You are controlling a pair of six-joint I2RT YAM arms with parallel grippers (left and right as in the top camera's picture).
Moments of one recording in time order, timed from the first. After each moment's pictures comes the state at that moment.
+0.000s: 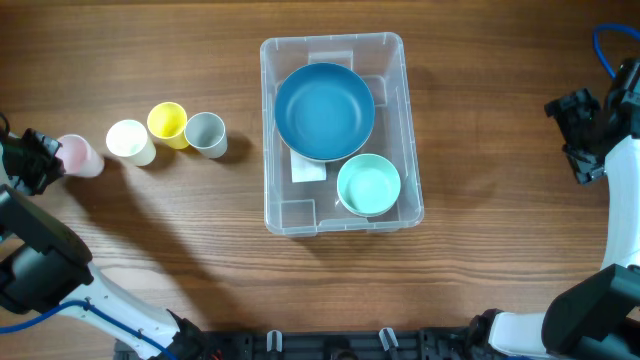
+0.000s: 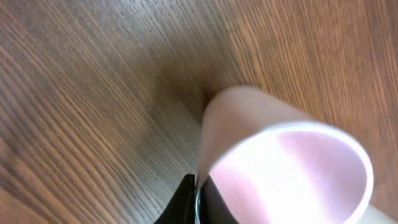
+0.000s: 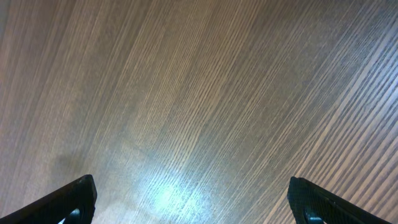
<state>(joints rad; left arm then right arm) 0.71 2.05 1.66 -1.05 0.11 -0.39 -0.40 1.56 1.32 -0.87 0.02 0.75</state>
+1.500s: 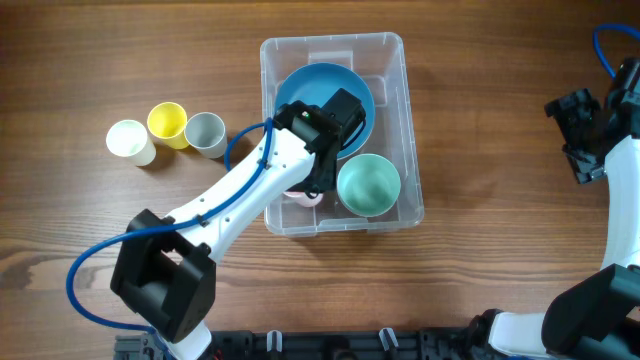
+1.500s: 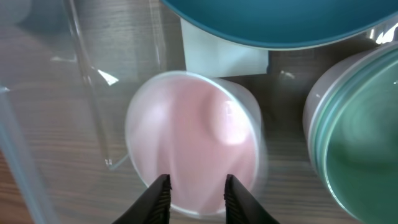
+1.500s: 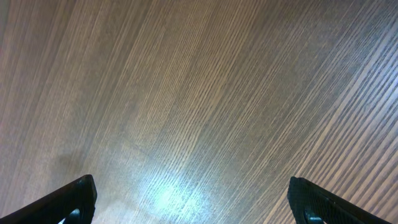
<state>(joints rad) -0.68 1.82 1.50 -1.22 -0.17 -0.63 -0.40 1.56 1.32 -0.87 0.02 0.75</state>
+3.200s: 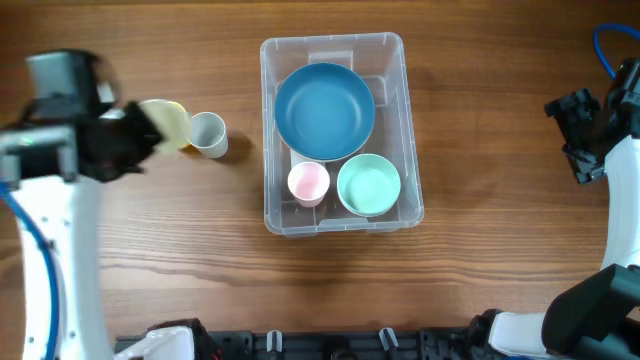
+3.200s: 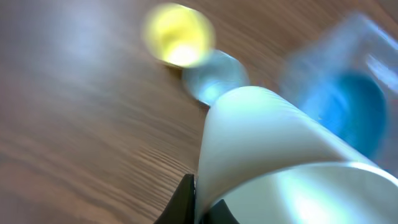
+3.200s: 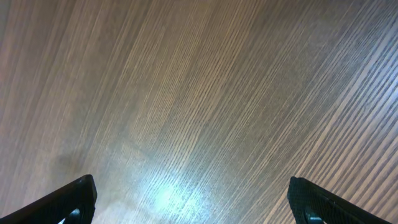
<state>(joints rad) 0.04 1.37 1.54 -1.27 0.05 -0.48 -0.40 1.56 1.32 -0.87 0.02 0.75</state>
